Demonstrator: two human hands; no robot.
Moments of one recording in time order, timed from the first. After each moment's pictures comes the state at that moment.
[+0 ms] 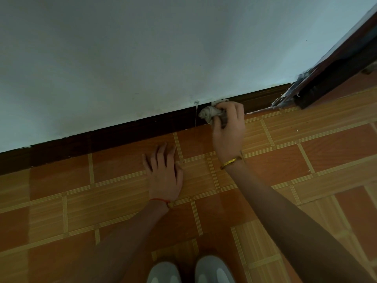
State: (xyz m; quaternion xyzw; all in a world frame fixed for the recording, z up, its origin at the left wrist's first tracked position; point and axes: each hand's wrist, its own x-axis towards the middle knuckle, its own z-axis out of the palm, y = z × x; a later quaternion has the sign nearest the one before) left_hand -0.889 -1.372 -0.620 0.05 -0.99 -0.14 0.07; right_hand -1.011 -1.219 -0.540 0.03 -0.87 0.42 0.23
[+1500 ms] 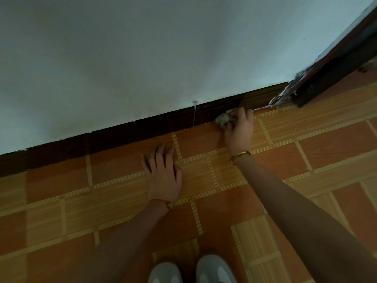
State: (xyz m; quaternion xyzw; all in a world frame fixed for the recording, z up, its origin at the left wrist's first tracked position) left_hand -0.890 -1.371 -0.617 0.06 -0.99 -0.14 0.06; right_hand -1.026 -1.179 -0.573 -0.08 -0.93 0.33 0.12
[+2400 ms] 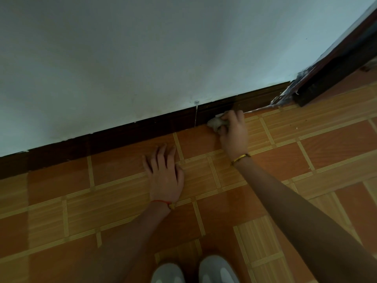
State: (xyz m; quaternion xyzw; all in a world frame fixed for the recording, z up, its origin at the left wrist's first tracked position) left_hand -0.889 -1.373 -0.618 0.05 -0.99 -0.15 0.06; right_hand -1.019 -1.188 -0.574 0.02 -0.94 0.33 0.10
